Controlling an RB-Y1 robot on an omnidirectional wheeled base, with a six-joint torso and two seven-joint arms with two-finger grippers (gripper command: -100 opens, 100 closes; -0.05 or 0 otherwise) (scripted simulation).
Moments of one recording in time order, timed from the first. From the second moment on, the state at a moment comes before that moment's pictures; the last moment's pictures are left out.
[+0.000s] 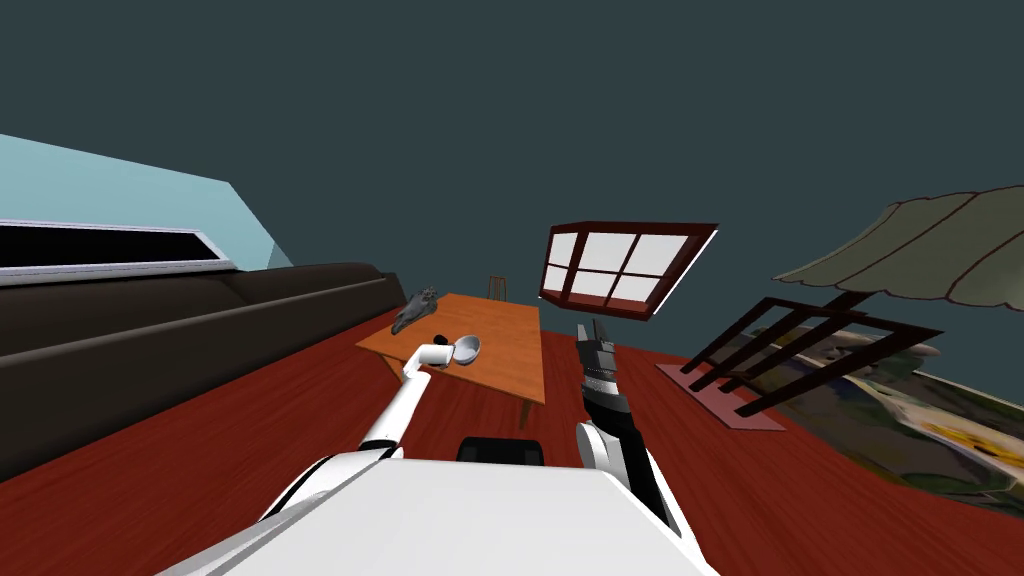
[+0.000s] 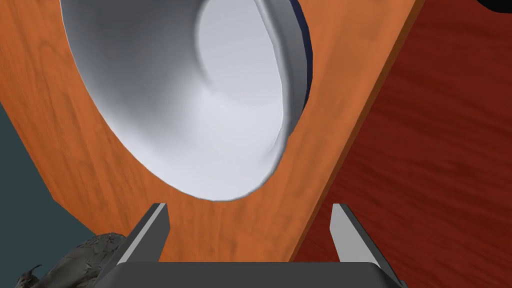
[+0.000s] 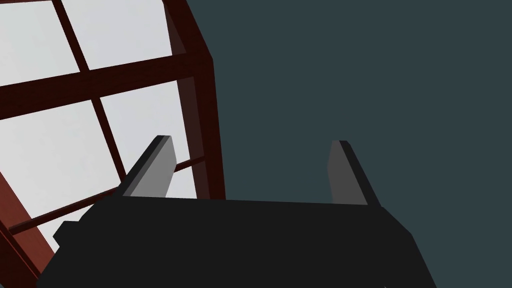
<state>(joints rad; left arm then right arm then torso) -0.28 0.16 0.19 -1.29 -0.05 1.04 -0.04 0.53 0.00 0.06 -2.25 -0.03 -0.47 0.03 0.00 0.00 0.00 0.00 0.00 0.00</state>
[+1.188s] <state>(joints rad) -0.40 0.14 0.23 -1.11 -0.06 1.27 -0.03 0.53 0.00 0.06 -2.25 -0.03 -0.47 0.03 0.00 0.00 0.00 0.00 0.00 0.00</state>
